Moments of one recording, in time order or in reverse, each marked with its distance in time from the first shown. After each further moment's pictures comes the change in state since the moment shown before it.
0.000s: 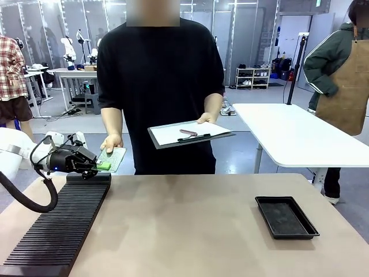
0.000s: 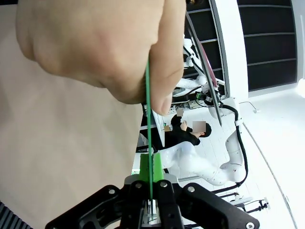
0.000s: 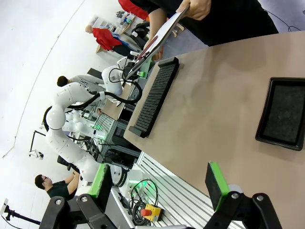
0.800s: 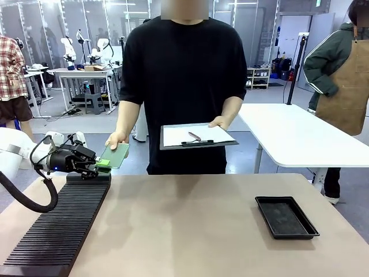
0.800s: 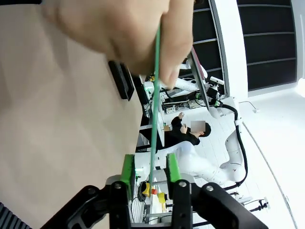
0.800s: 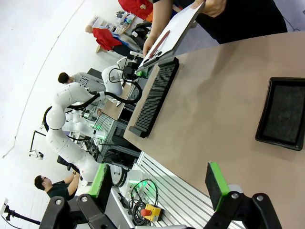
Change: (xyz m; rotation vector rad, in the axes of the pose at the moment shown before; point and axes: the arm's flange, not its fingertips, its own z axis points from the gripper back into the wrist) left arm 0.000 -0.001 0.000 -0.002 0.002 -0.001; right arm 0.000 0.000 0.000 0.000 0.000 0.000
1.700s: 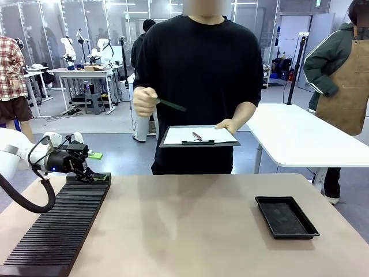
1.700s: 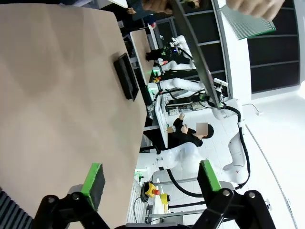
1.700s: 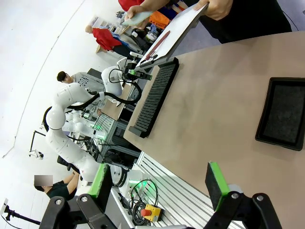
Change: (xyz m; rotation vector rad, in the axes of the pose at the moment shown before) left arm -0.003 0.005 0.009 0.029 -0.011 0.009; right arm 0.000 0.000 0.000 -0.001 -0.001 0.000
